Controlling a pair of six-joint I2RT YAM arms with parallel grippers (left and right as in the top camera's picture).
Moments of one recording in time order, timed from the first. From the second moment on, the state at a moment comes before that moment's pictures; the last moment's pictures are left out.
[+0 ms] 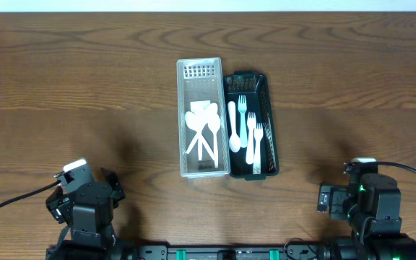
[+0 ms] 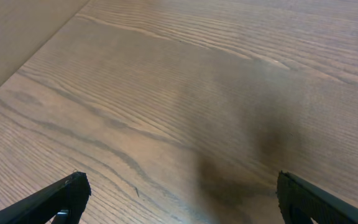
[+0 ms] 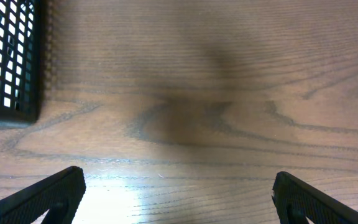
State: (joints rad) left arm -0.18 0.34 0.54 -0.94 -0.59 -0.29; right arm 0.04 0.44 0.60 -1.07 0.13 0.06
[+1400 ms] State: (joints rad) left arm -0.18 0.34 0.54 -0.94 -0.61 -0.29; right arm 0.07 0.02 0.19 -0.25 -0.08 -0.01
